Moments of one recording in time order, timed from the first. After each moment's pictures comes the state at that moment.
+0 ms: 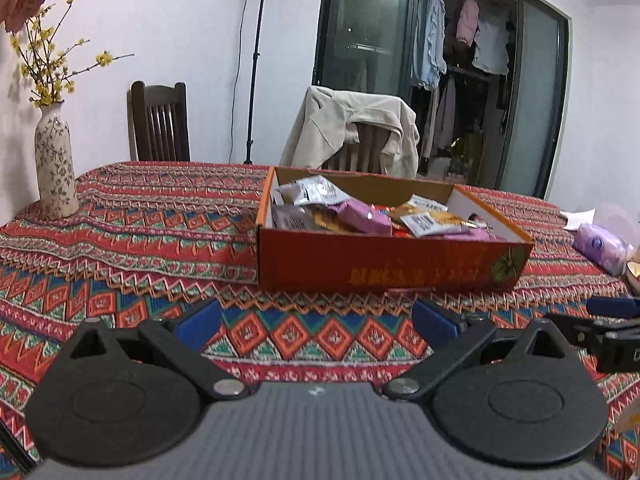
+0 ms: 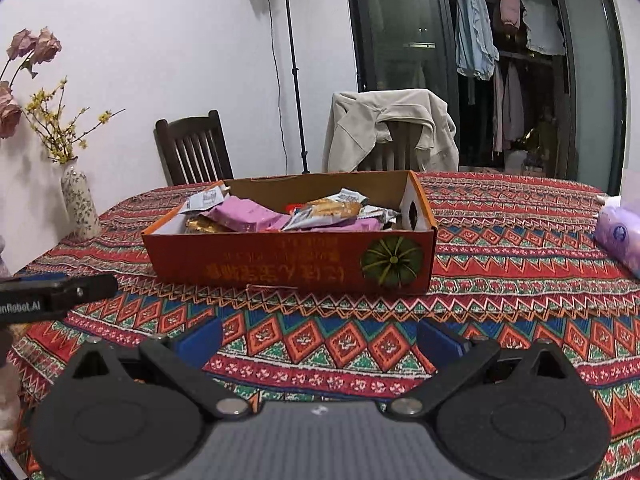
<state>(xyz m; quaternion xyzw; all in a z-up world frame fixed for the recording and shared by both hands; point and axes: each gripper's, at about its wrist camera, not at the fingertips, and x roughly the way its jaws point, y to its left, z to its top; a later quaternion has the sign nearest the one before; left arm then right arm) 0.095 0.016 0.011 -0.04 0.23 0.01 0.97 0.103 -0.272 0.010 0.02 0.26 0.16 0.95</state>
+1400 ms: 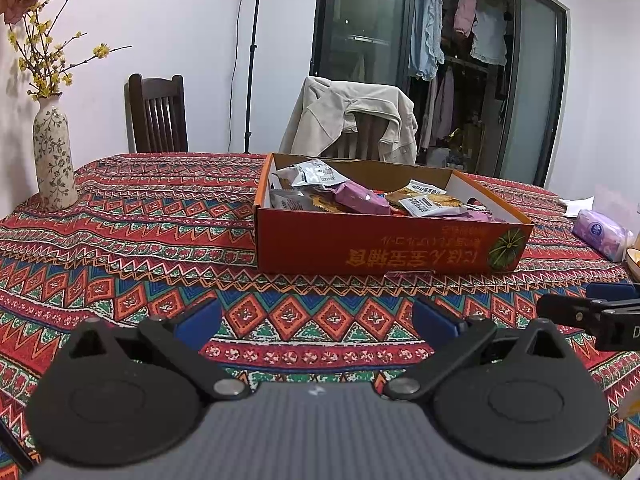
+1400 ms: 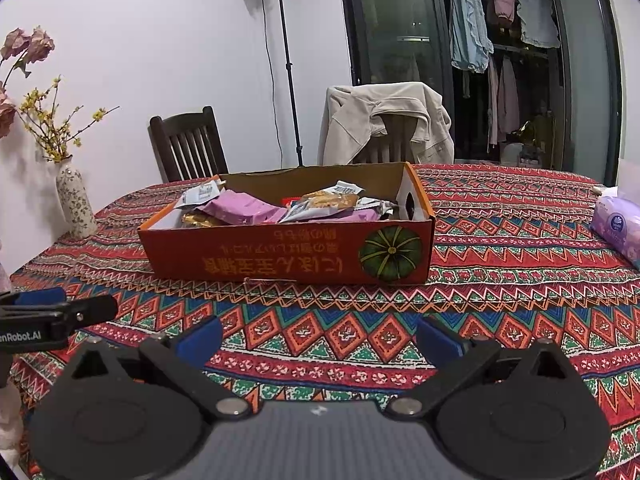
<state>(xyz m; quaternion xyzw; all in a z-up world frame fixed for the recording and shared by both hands) 0.091 0.012 0.006 -0.04 0.24 0.00 0.97 0.102 -0.273 0.009 0.02 0.27 0.16 0.95</state>
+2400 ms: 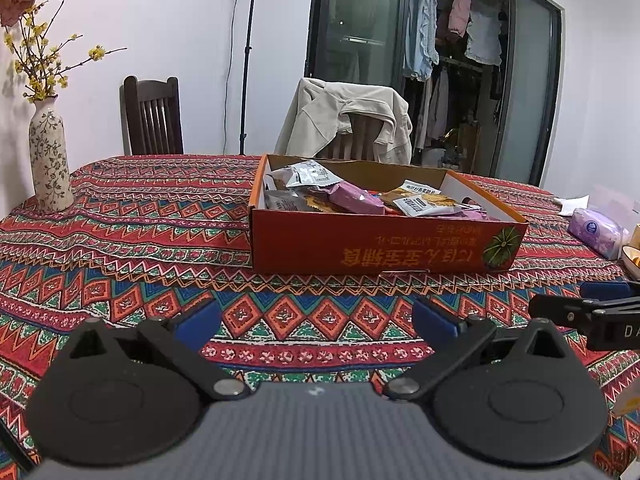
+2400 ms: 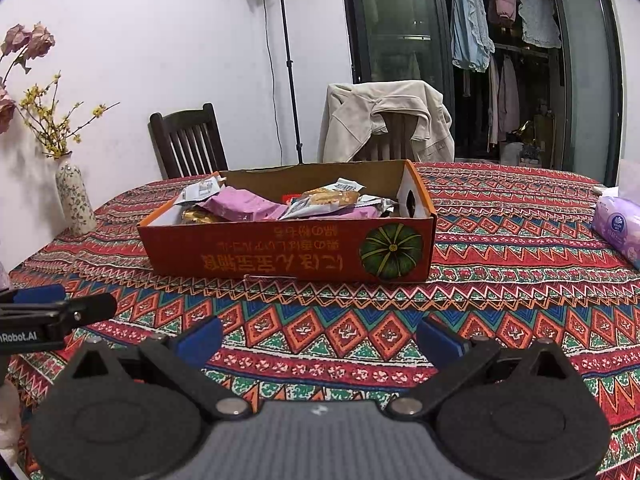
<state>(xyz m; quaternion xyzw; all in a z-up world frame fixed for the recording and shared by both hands) 0.091 0.012 0.005 -0.04 0.24 0.00 0.97 0.102 -0.273 0.007 0.02 0.27 0.16 0.95</state>
